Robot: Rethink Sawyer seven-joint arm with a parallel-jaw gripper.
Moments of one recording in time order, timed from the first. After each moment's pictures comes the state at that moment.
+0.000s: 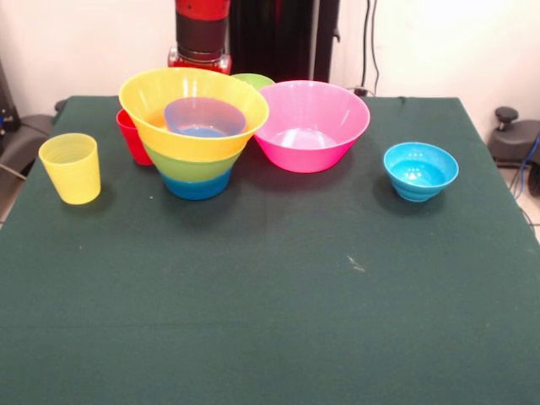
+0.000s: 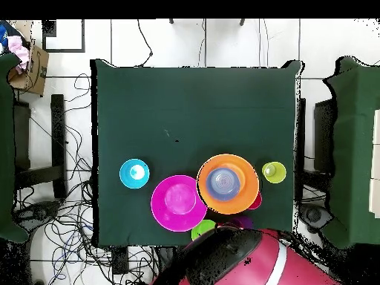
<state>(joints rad) -0.50 -0.39 -0.18 1.97 -0.84 -0.11 2.08</state>
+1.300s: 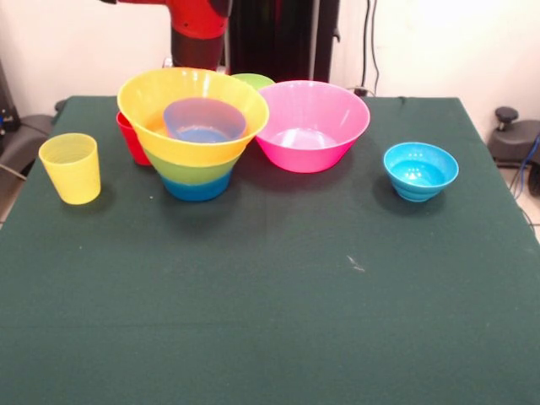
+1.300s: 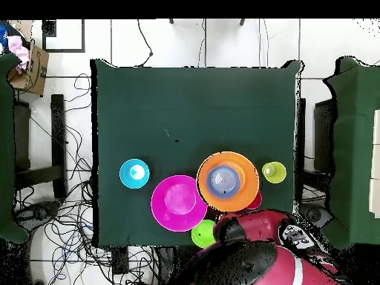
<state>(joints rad) -0.54 -0.45 -0.04 1.90 -0.84 0.18 2.08</state>
